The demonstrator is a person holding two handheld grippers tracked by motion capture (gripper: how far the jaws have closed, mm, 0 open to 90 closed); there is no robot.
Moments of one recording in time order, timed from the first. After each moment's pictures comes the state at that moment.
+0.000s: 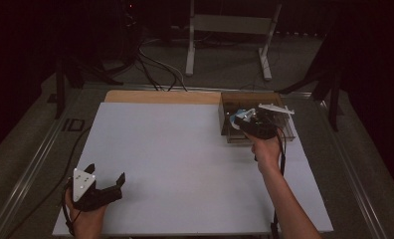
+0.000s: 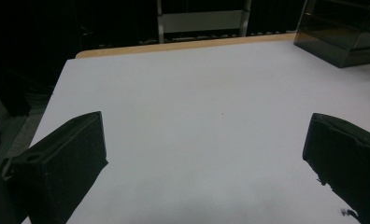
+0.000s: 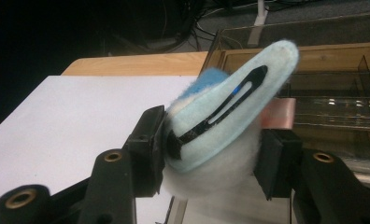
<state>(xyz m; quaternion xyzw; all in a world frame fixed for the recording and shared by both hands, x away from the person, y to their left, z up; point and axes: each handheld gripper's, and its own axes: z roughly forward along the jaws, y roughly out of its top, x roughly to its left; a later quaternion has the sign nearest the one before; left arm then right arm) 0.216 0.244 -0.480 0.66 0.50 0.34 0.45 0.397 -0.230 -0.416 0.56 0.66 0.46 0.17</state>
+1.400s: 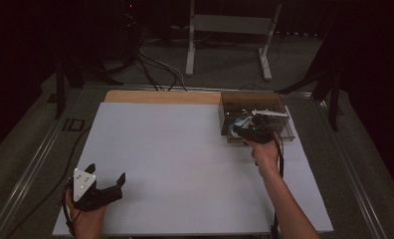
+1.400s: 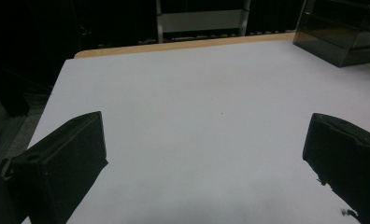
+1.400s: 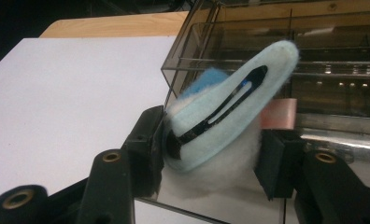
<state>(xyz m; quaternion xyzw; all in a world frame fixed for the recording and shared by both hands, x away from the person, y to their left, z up) 0.216 0.244 -0.481 0.66 0.50 0.34 0.45 0.403 -0.231 -0.442 0.57 0.70 0.41 0.14</state>
